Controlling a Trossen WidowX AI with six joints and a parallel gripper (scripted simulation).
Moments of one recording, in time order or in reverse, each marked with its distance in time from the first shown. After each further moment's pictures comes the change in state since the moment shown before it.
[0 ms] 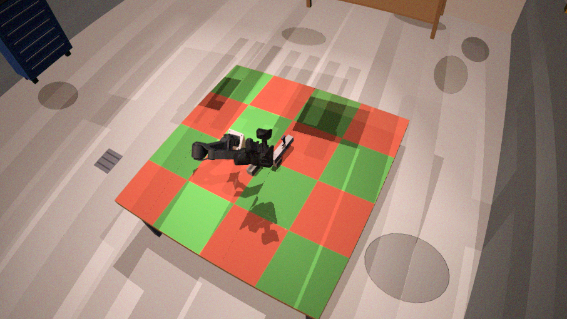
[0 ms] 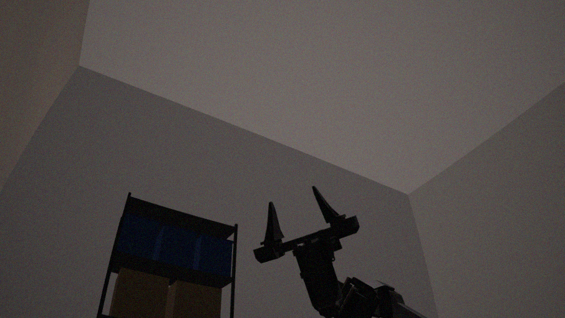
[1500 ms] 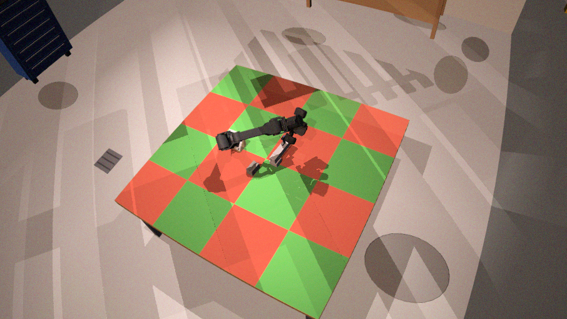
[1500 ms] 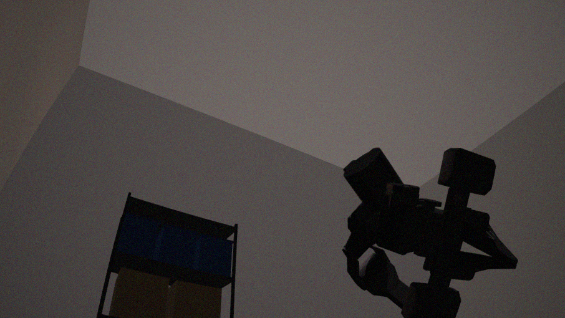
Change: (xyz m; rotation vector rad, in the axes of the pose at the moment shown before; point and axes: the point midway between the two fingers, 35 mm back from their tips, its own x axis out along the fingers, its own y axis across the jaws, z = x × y) arm -0.109 0.217 -0.248 0.987 1.889 -0.627
